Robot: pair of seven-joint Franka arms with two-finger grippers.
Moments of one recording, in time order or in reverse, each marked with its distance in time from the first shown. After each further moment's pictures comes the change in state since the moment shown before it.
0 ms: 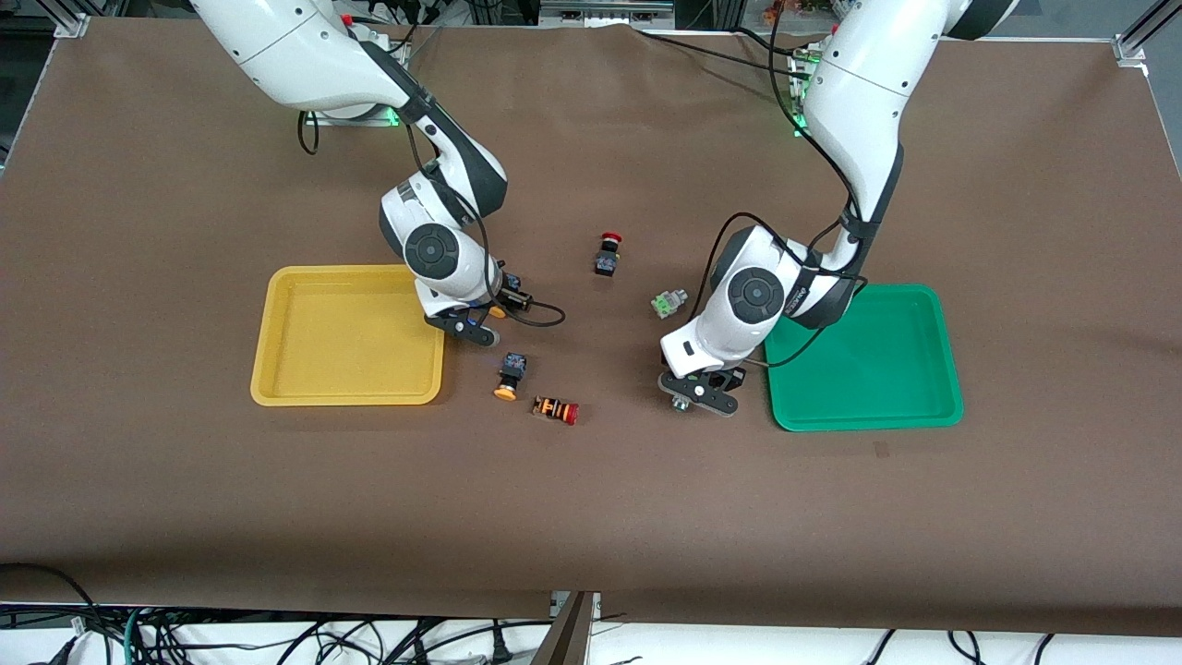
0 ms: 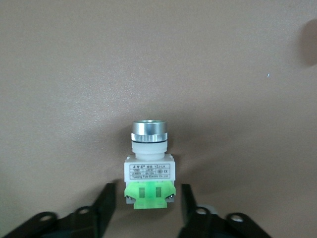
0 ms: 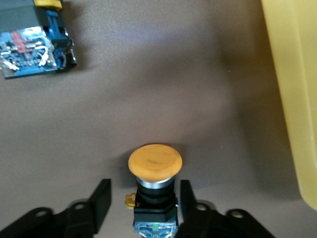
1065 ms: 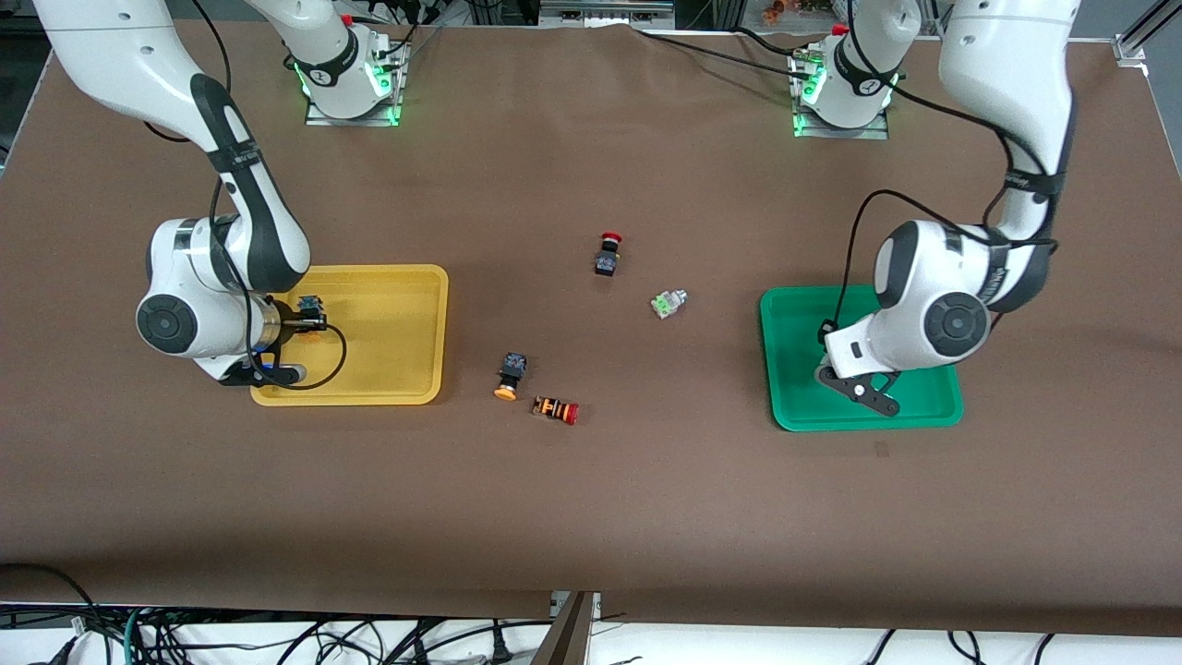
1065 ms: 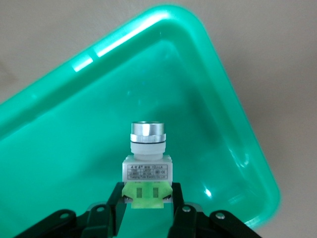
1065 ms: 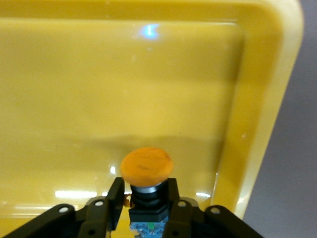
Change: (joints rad) left arm 0.182 -0.223 0.150 -0.227 0.005 -0.264 0.419; right arm -0.209 -0.090 -0.346 0.017 -0.004 -0.311 -0.922
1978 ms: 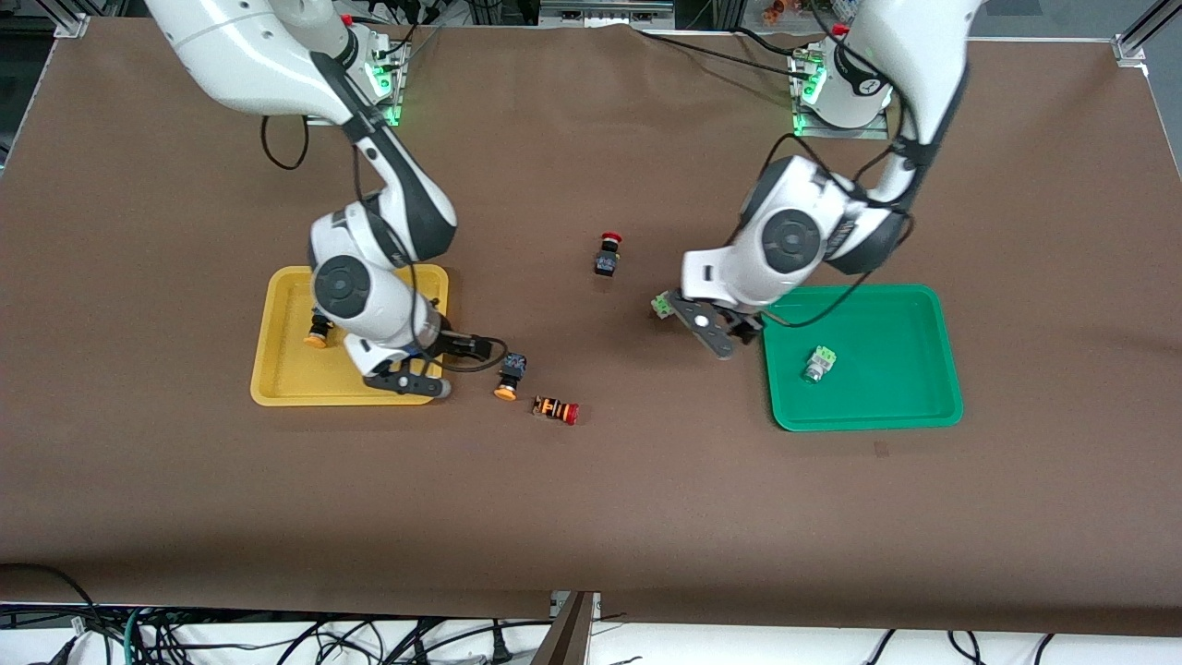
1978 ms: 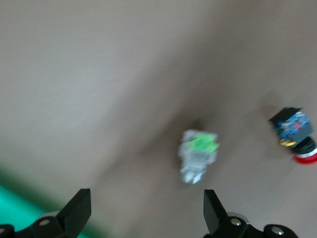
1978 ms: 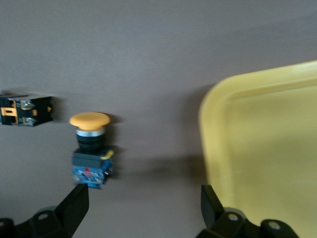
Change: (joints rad) left arm -0.072 -0.035 -0.330 0.017 -0.001 0.048 -0.007; right arm 0.205 0.106 0.214 0.158 0.057 0.316 0.553
